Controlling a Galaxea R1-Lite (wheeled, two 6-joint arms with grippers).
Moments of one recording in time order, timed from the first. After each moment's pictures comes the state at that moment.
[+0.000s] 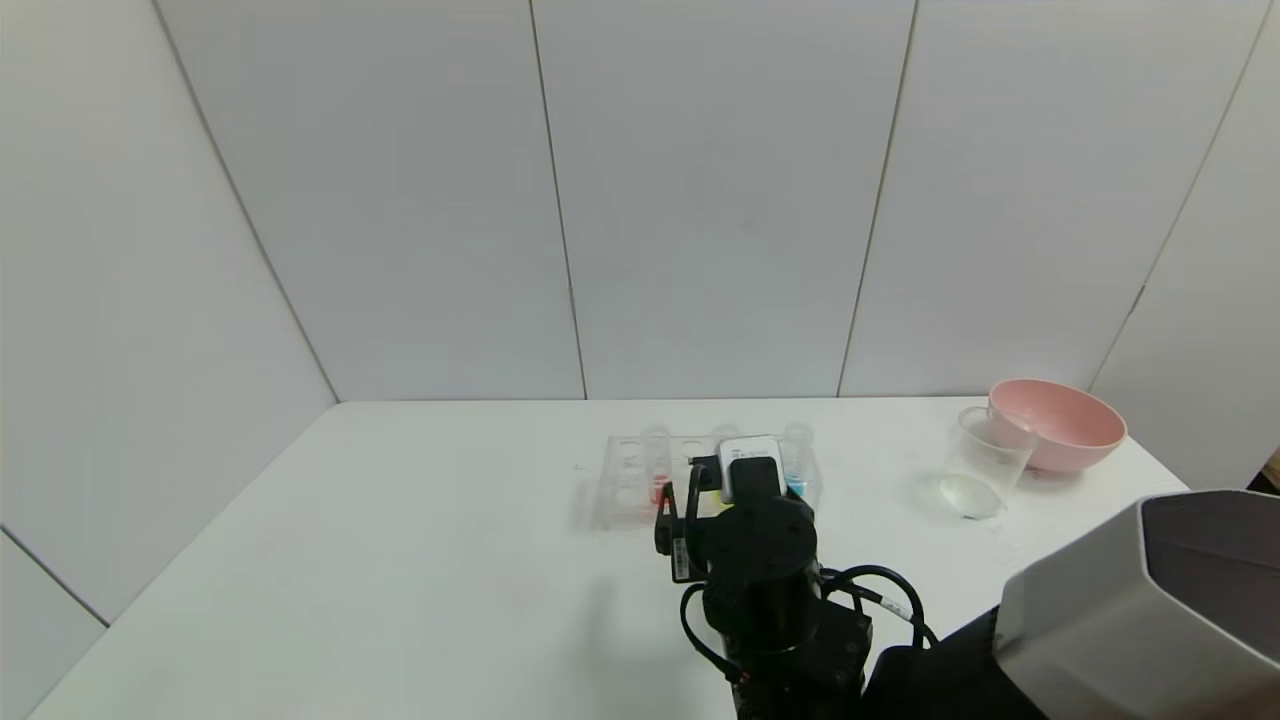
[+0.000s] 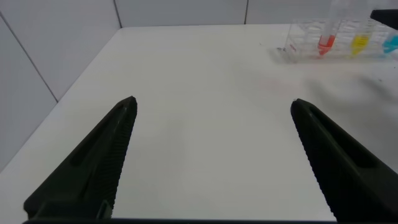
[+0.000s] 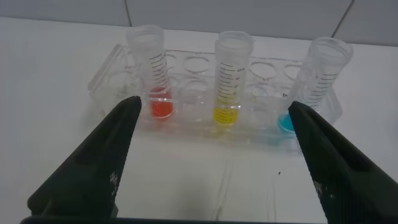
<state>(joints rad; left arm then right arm) 0.00 0.00 0.00 0.00 0.00 0.00 0.91 2.20 -0.96 -1.07 -0.82 0.14</state>
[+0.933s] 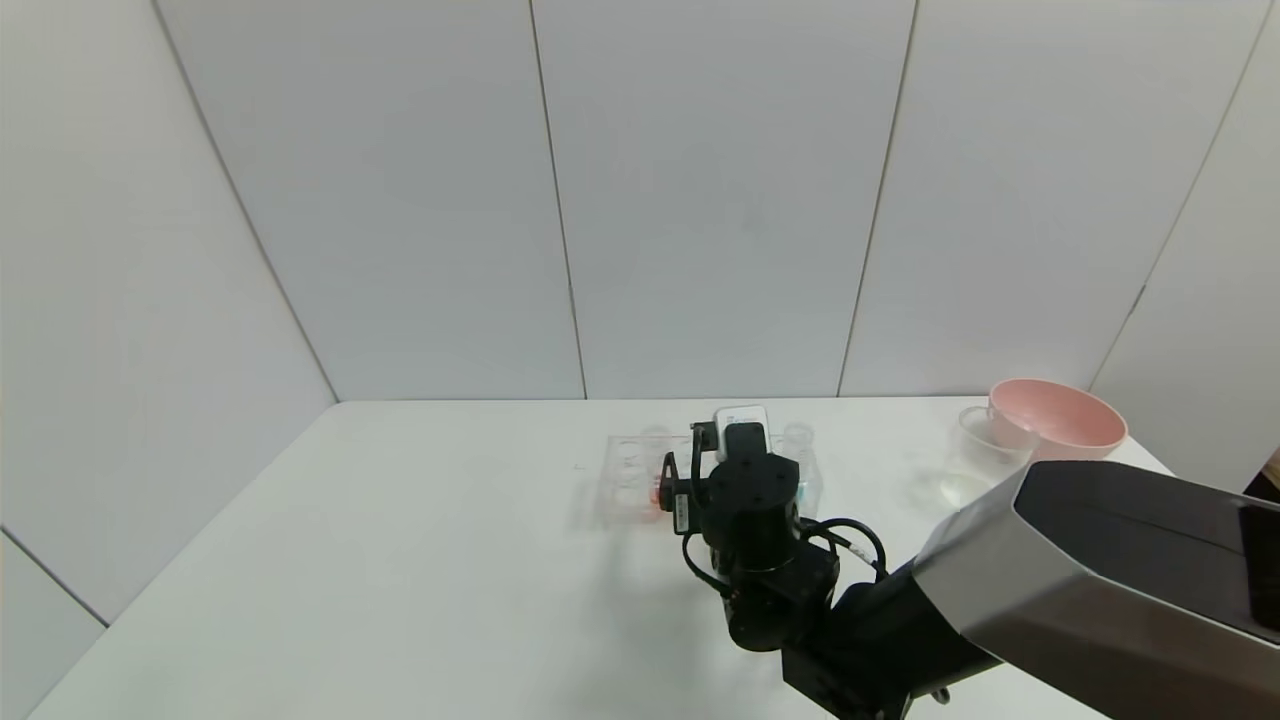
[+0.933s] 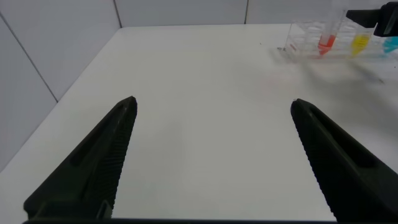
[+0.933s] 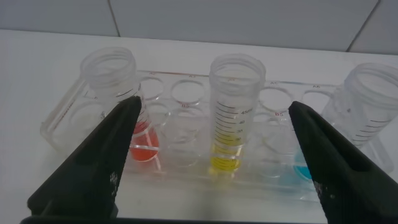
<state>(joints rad) 0.00 0.00 0.00 0.00 0.00 0.00 0.80 2.33 -1.14 -1.07 -0.70 0.12</state>
